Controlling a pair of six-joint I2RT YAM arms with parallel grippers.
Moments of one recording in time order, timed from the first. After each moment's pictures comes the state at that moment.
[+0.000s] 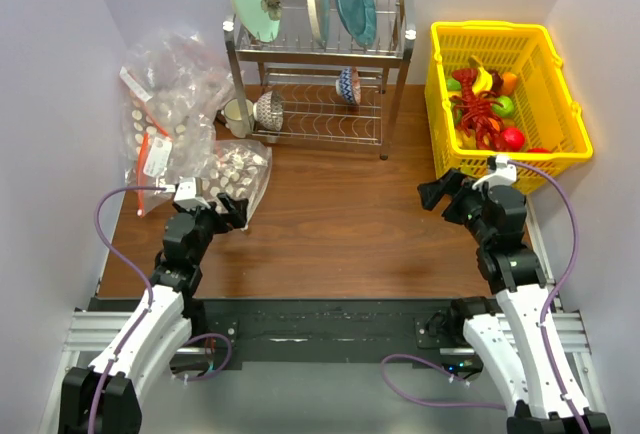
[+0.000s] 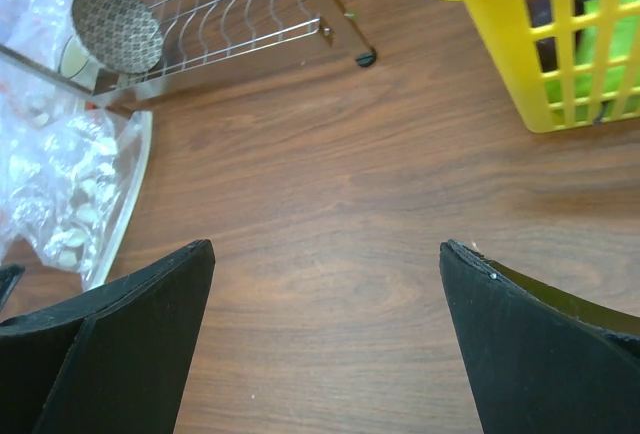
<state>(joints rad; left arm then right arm) -0.17 0.65 0.16 0.28 0.00 -0.41 0.11 0.60 0.68 -0.43 -0.08 0.52</state>
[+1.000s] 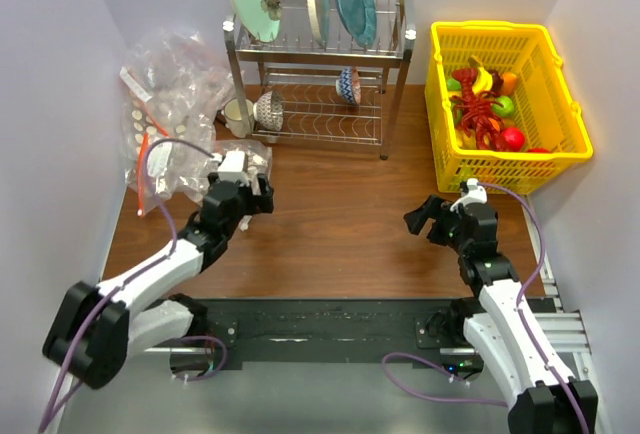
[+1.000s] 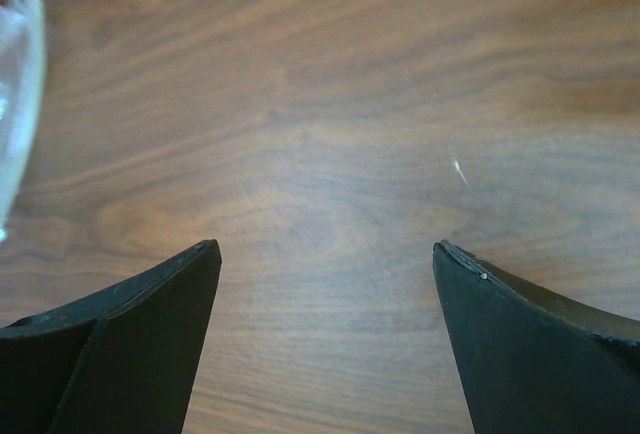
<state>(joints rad) -0.46 1.06 0.44 0.26 -0.25 -0.30 0.11 0.65 0.34 -0.20 -0.16 0.51</state>
